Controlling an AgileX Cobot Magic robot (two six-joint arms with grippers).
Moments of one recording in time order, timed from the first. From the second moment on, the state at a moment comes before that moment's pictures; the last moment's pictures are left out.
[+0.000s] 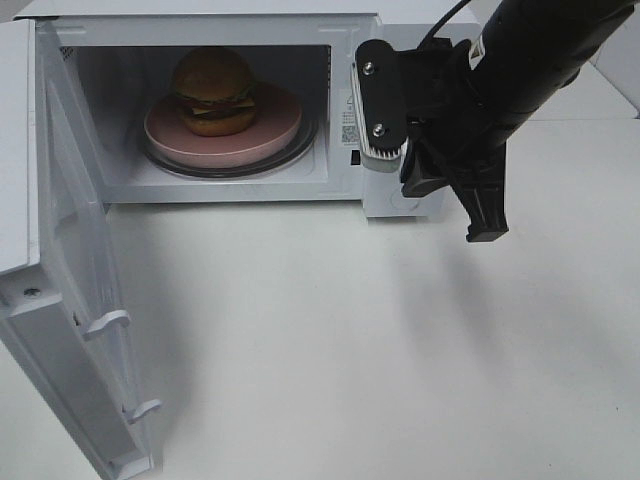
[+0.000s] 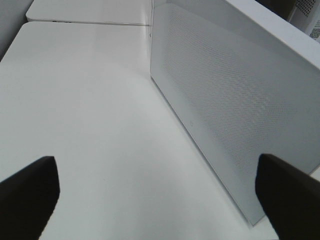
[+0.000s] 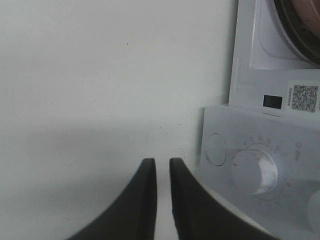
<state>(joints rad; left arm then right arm) -0.03 0.00 -0.52 -0.09 1.07 0.03 0.56 1.63 -1.16 -0.09 0.67 -1.15</state>
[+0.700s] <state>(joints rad) -0.03 0.00 -0.52 -0.09 1.07 0.03 0.73 1.68 -1.18 -0.41 0.49 -1.02</state>
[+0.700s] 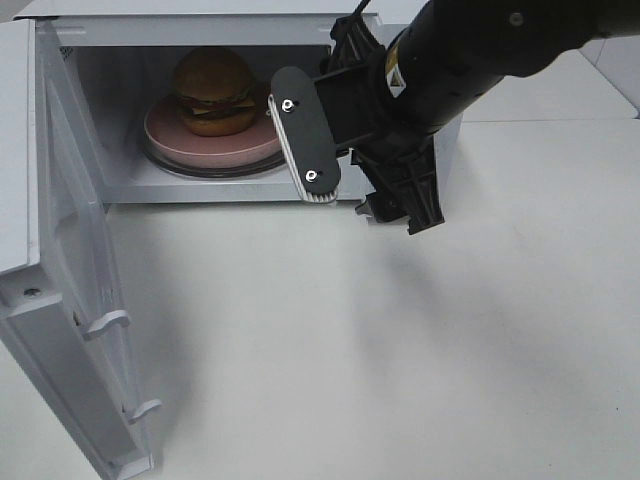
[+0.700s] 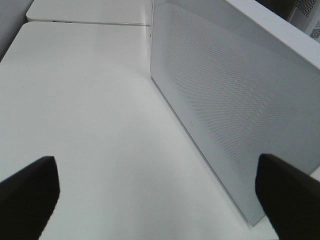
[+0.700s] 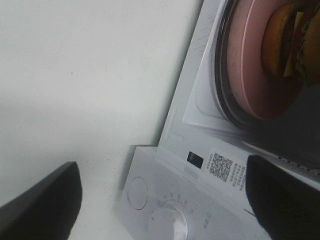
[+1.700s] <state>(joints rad) -0.03 0.00 -0.52 -0.09 1.07 0.03 0.74 2.10 -1.56 -0.44 0.40 -0.97</state>
